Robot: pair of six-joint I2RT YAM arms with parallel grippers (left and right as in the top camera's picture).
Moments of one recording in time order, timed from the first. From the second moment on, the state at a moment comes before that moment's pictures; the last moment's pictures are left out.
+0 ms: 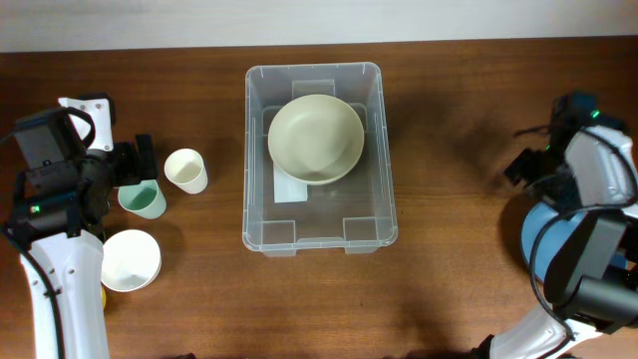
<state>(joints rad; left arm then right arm) 0.29 1.30 1.26 -0.71 0.10 0.16 -0.36 1.89 1.41 -1.06 0.20 0.52</state>
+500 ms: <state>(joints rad) 0.29 1.30 1.26 -0.71 0.10 0.16 -0.36 1.90 1.18 -0.78 0.30 0.53</state>
